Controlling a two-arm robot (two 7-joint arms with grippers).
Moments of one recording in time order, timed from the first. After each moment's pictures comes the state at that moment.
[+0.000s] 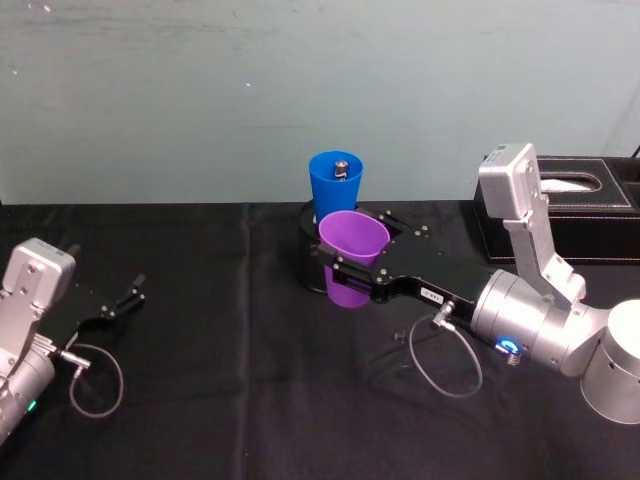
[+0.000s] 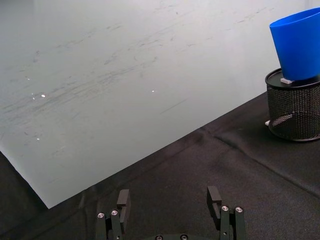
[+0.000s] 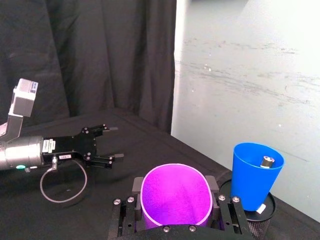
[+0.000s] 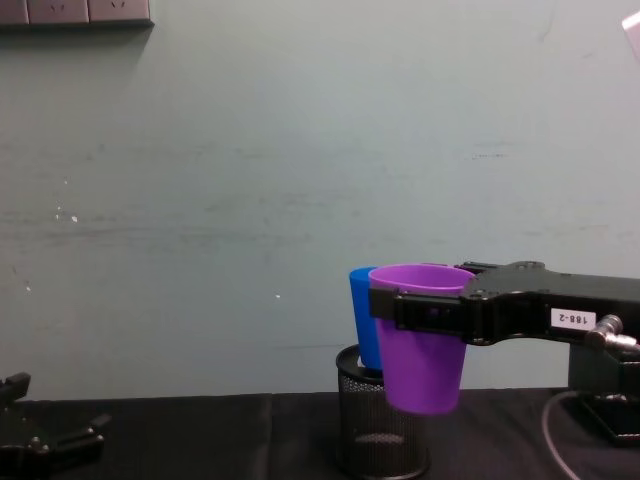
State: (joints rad) left arm -0.20 0.60 0.45 -1.41 -0.25 -0.12 0.03; right arm 0.30 0.47 -0.42 -1.63 0.43 0.11 0.49
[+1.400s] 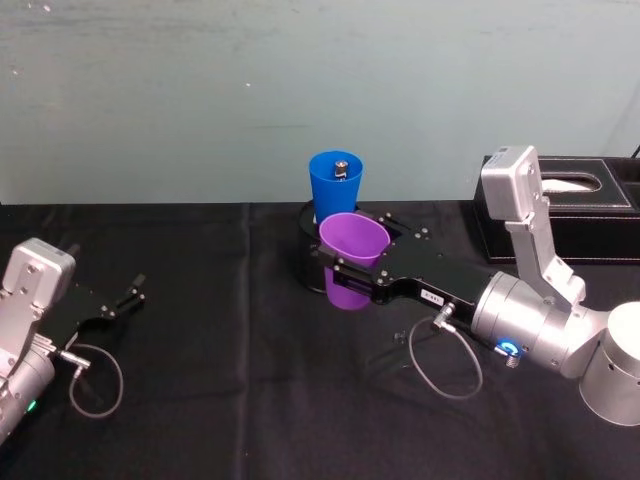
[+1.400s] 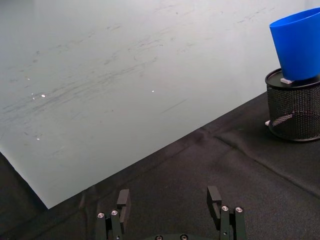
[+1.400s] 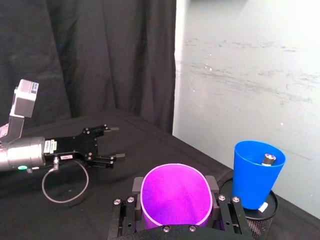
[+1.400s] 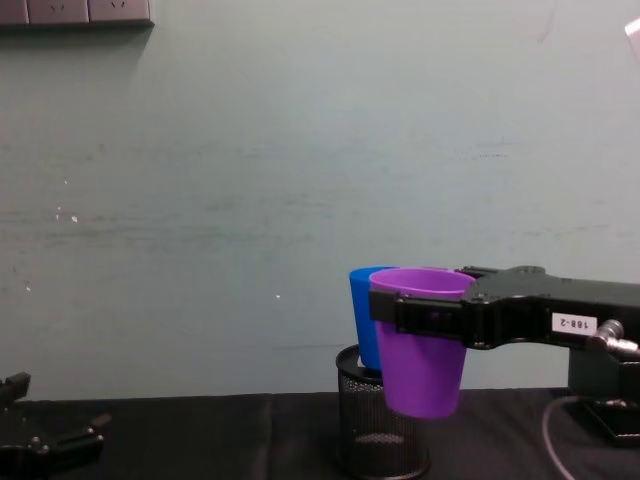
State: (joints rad) left arm -0.20 0.60 0.45 -1.41 -0.25 -0.12 0.03; right arm 0.30 0.47 -0.42 -1.62 0.45 0.10 0.50
